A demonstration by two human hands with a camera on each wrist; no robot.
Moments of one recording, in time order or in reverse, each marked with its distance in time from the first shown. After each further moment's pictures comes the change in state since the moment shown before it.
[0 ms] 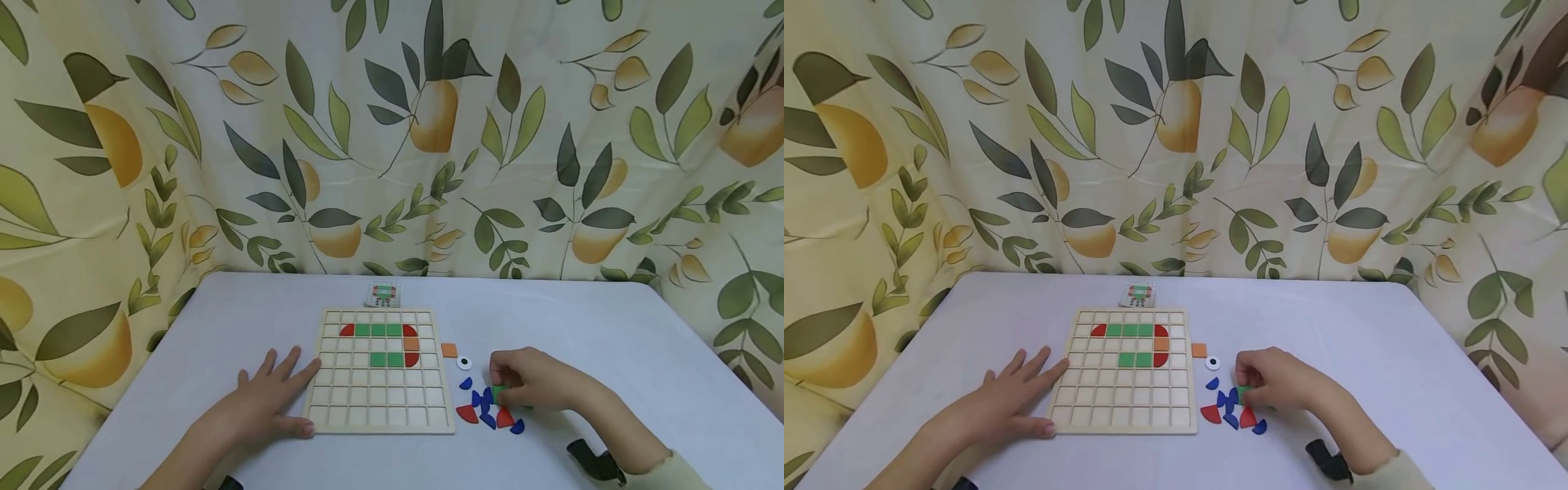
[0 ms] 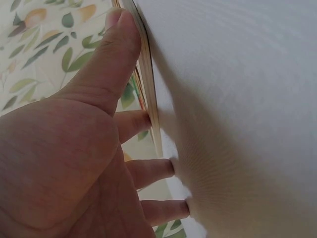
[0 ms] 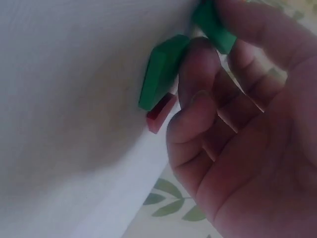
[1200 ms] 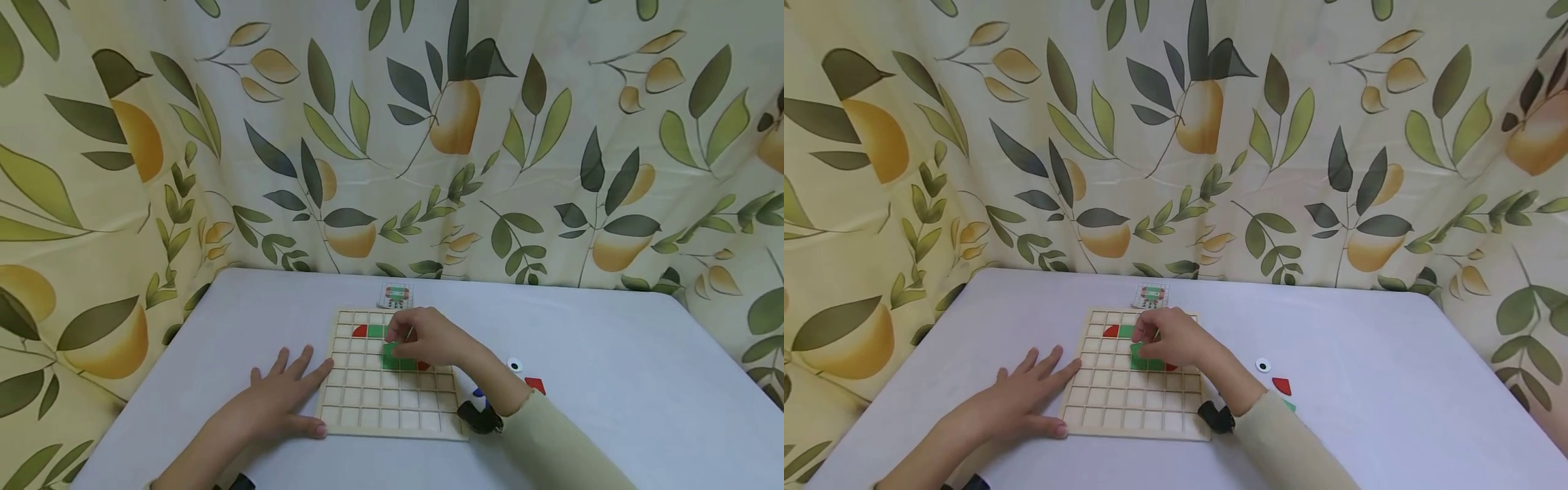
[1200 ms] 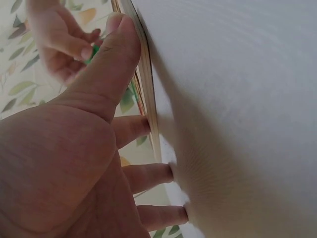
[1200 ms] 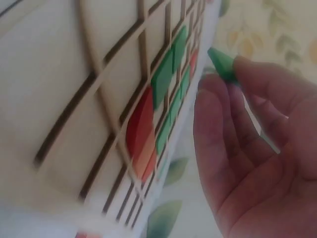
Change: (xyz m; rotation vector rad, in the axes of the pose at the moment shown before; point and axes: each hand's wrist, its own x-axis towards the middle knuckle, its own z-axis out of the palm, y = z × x) left_hand 0.002 -0.001 -0.003 -0.010 0.001 0.007; right_hand 0.127 -0.108 0.021 0.122 0.103 -0.275
